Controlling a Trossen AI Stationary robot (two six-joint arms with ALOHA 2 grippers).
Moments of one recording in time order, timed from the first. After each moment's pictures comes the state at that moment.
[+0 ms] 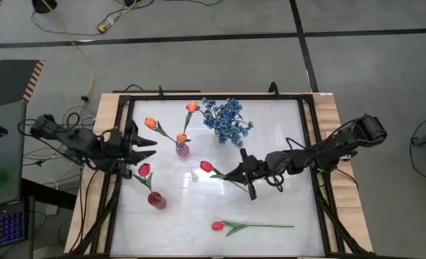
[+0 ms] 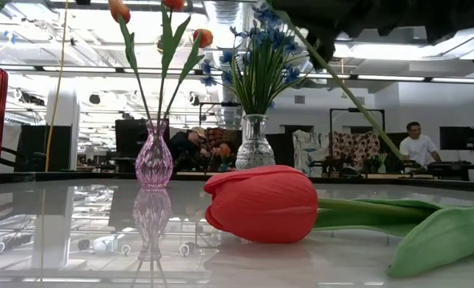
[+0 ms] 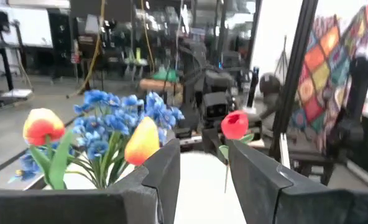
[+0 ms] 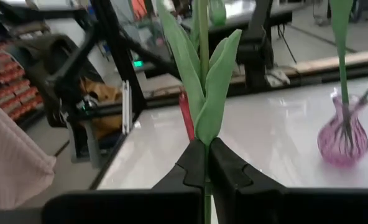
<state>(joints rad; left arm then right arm) -0.42 0.50 0.64 -0.07 -0.49 -0.07 0.27 1.41 0.64 0.67 0.10 0.25</state>
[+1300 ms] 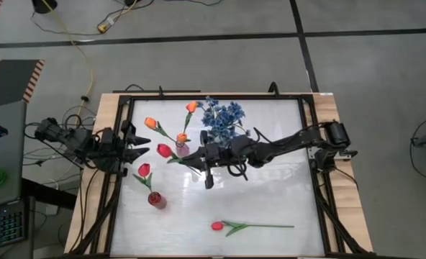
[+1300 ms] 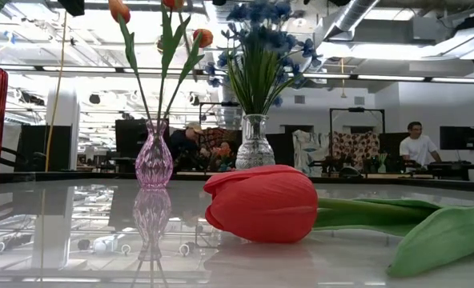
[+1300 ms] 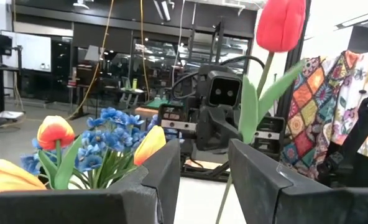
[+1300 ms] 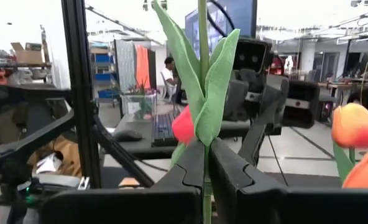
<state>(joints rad) -0.42 0.34 0.47 0.10 -0.47 -0.05 0.13 1.82 1.29 0.73 0.00 0.00</state>
